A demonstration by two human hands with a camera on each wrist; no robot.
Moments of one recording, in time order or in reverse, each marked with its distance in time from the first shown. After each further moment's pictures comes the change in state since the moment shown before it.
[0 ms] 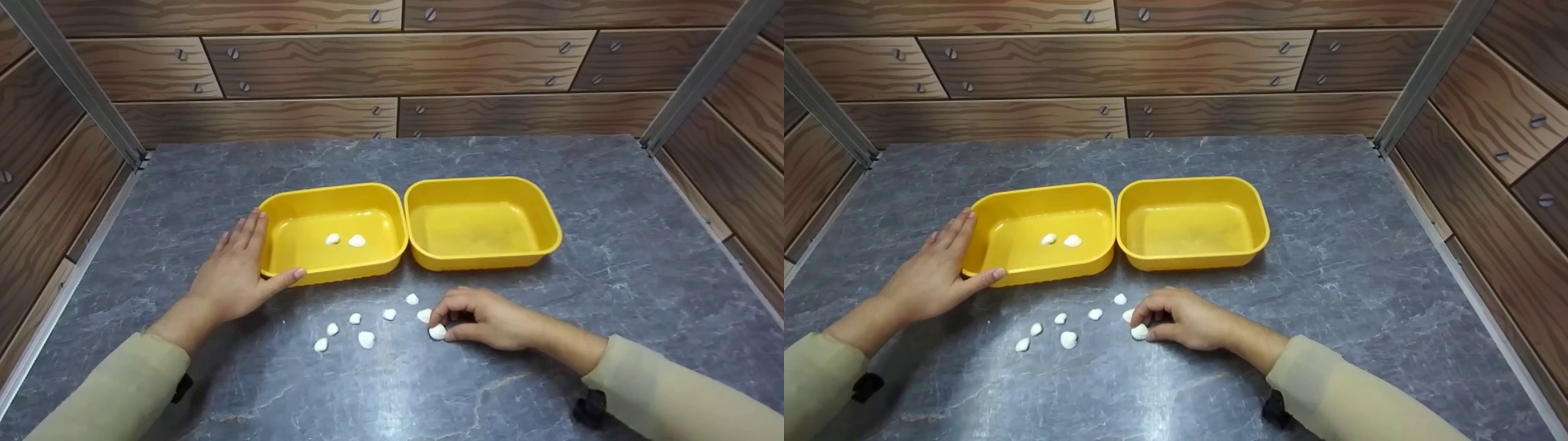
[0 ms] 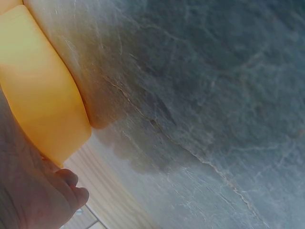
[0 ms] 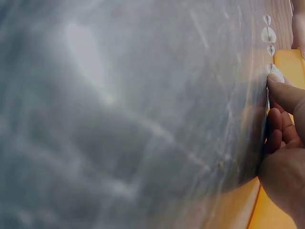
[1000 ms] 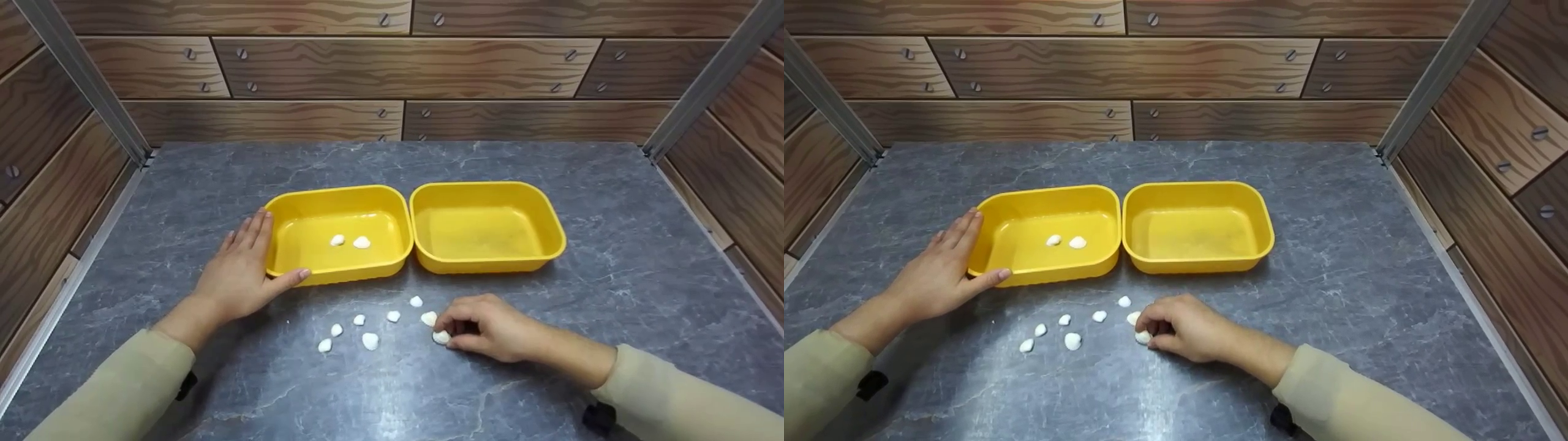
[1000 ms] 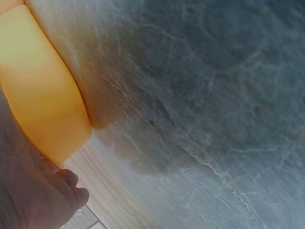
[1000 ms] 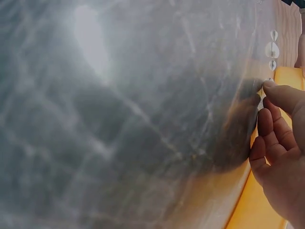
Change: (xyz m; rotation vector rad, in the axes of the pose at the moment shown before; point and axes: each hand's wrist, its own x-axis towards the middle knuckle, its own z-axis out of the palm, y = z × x) left_hand 0.001 -0.002 0.001 0.002 -0.005 0.001; right_hand -0.002 -0.011 0.004 -0.201 0.118 -0.286
